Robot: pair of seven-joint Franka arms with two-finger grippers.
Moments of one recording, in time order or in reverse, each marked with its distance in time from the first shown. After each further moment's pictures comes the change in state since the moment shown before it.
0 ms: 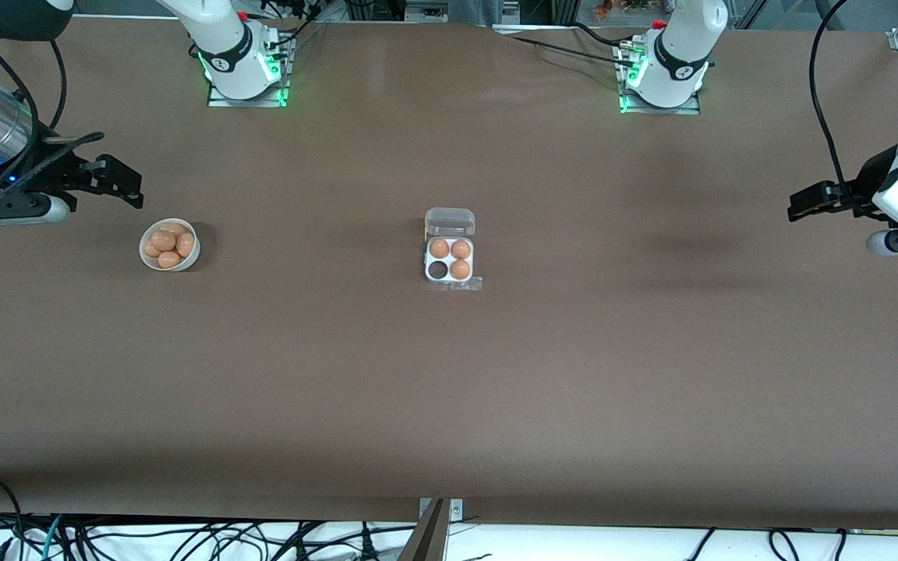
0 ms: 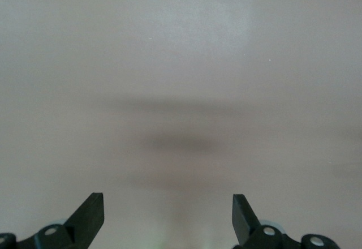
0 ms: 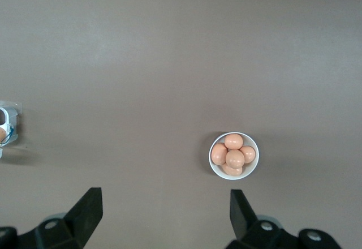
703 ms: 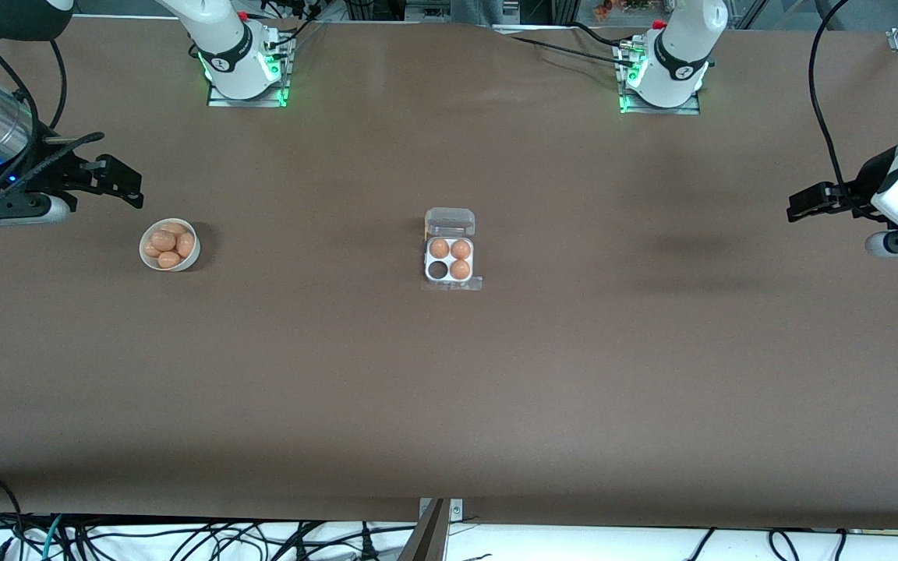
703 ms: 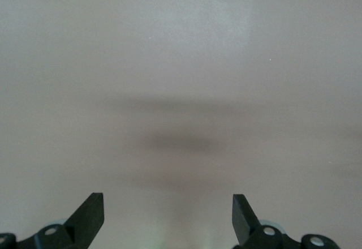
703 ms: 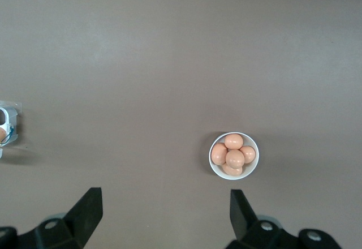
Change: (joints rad) left arm 0.000 0.003 0.000 0.000 0.000 0.000 0.000; right arm 0.000 0.000 0.000 0.000 0.000 0.000 0.000
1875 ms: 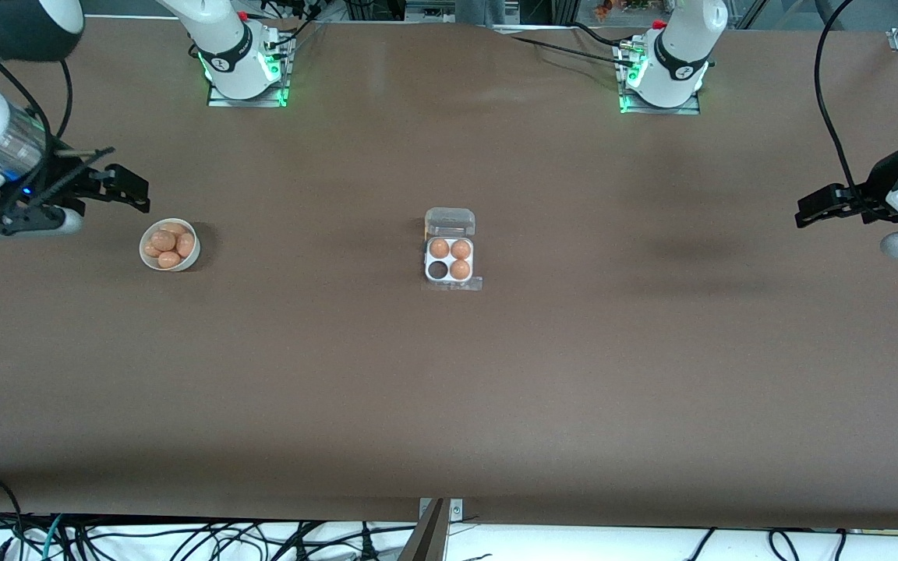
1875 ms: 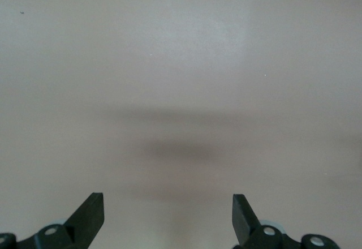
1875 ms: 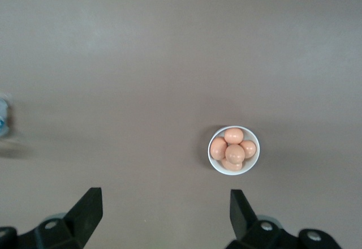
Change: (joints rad) left arm 0.000 0.006 0.000 0.036 0.000 0.022 0.000; right arm -0.001 0.054 -0.003 -0.015 -0.006 -0.018 -0.013
